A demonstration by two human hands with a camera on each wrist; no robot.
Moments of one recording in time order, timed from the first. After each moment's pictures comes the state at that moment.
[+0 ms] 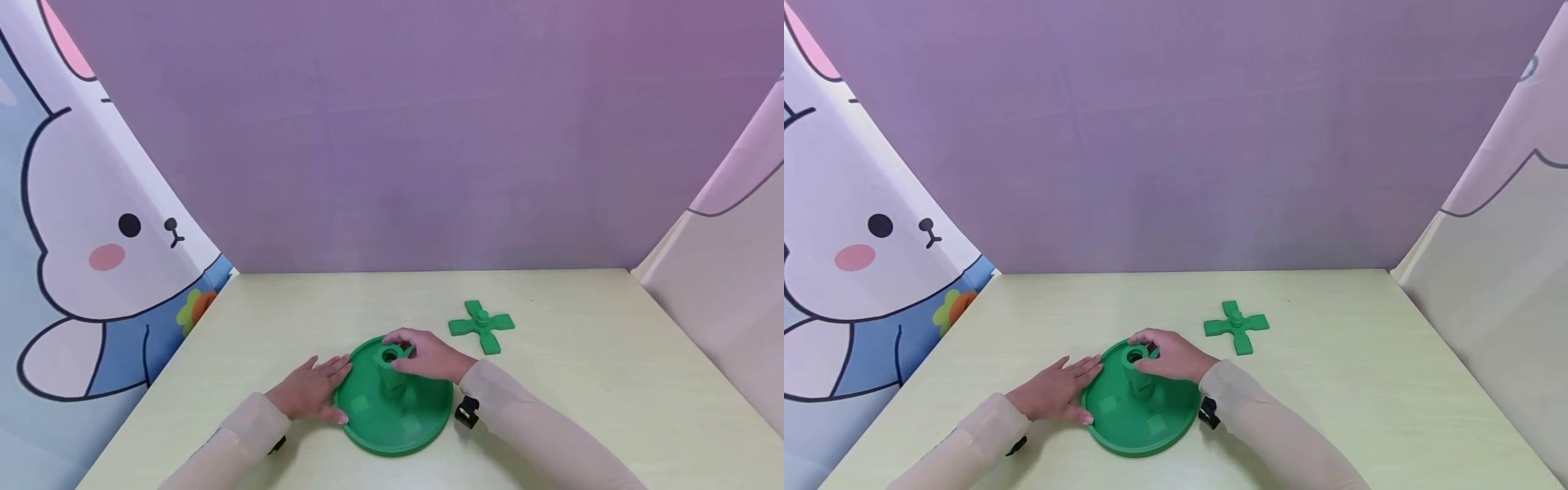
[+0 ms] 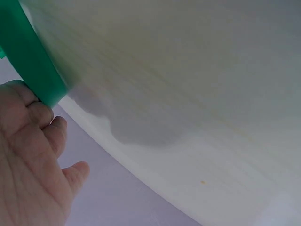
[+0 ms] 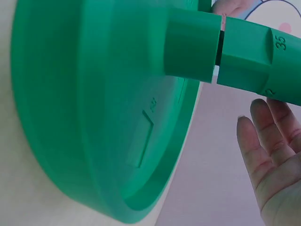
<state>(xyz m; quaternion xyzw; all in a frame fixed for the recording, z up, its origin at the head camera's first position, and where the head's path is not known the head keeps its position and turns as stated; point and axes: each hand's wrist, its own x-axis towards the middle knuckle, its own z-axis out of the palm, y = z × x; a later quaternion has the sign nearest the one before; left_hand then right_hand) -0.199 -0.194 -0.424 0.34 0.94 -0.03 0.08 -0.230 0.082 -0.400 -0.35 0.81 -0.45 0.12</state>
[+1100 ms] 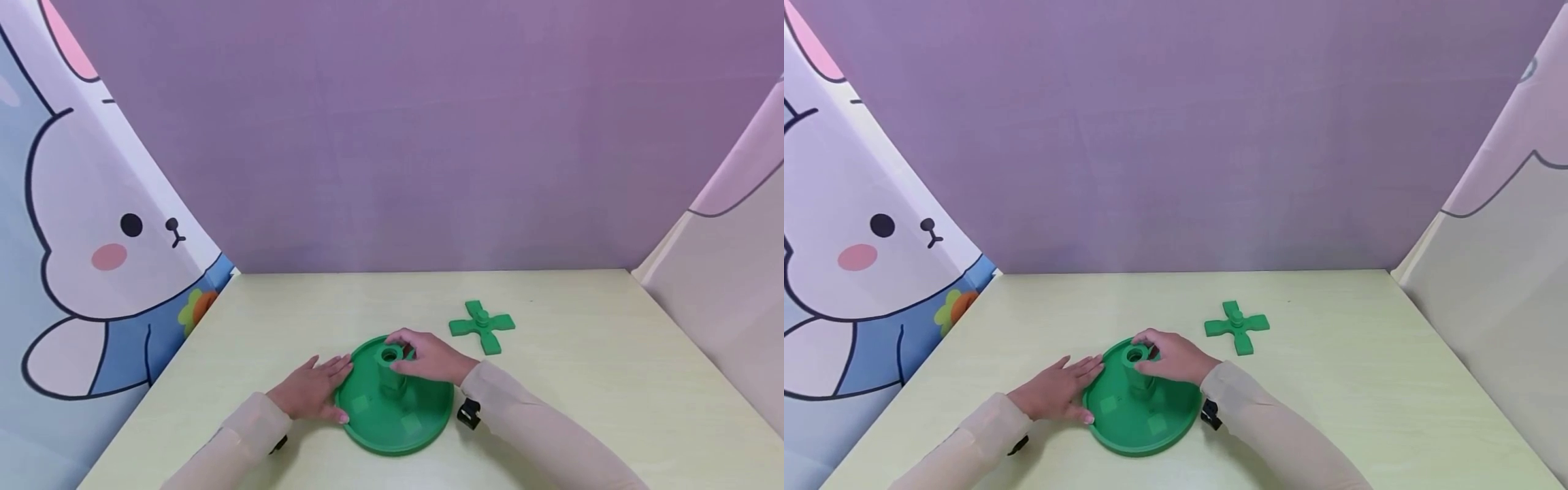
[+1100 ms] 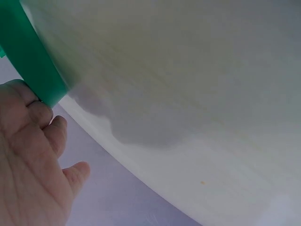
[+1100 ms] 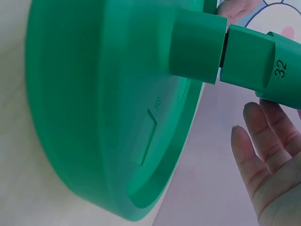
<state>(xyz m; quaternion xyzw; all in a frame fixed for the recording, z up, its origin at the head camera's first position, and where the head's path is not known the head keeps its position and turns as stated) -0.198 -0.194 -0.422 0.34 0.94 -0.02 0.09 -0.229 0.083 -0.399 -0.35 0.83 -0.42 0.13</state>
